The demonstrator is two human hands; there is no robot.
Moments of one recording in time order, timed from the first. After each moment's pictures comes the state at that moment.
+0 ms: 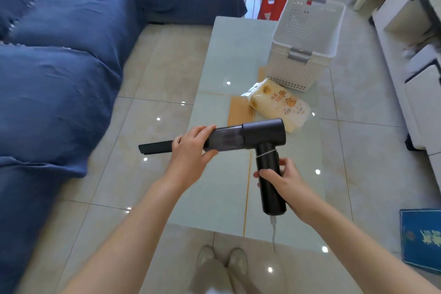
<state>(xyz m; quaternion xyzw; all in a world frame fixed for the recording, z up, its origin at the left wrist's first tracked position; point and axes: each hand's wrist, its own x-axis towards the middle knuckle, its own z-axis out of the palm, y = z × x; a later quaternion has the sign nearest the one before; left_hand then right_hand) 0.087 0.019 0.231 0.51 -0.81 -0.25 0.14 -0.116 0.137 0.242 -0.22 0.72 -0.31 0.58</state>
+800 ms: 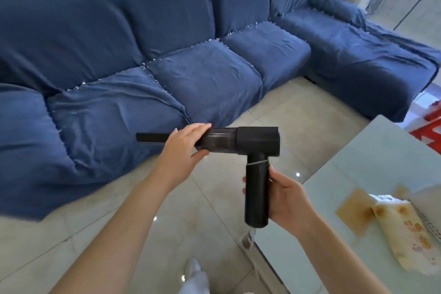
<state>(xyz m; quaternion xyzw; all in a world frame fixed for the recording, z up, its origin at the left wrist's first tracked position) 0.496 0.151 0.395 0.72 -0.61 -0.13 0.31 0.254 0.103 0.400 -0.24 0.46 -0.20 0.83</state>
